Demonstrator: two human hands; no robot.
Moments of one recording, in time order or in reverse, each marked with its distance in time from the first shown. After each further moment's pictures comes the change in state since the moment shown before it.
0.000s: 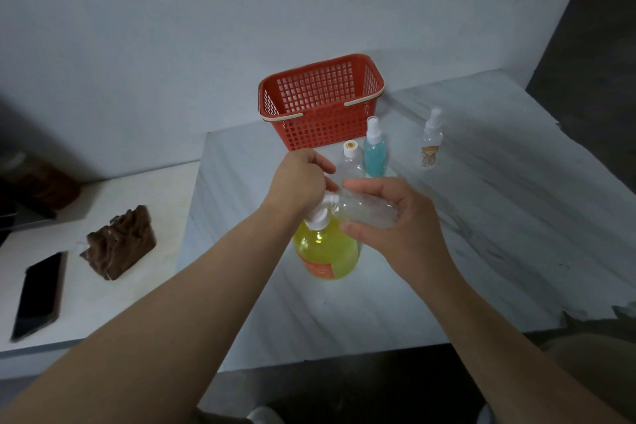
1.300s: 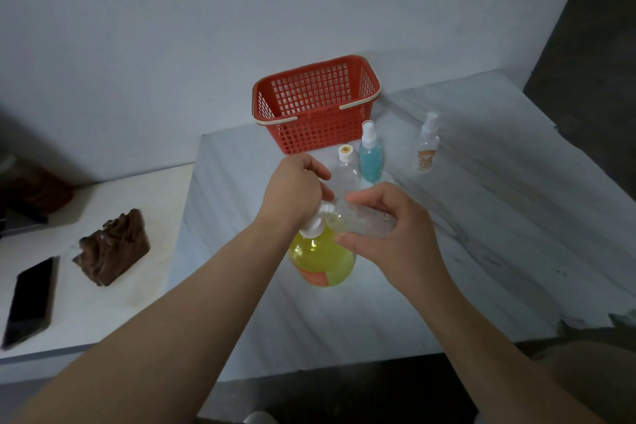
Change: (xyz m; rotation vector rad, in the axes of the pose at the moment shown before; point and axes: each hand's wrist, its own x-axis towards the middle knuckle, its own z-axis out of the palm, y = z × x) left_hand 0.006 -0.006 0.005 0.043 0.034 0.017; right_hand 0.000 0.004 -0.002 -0.001 -0.003 0.025
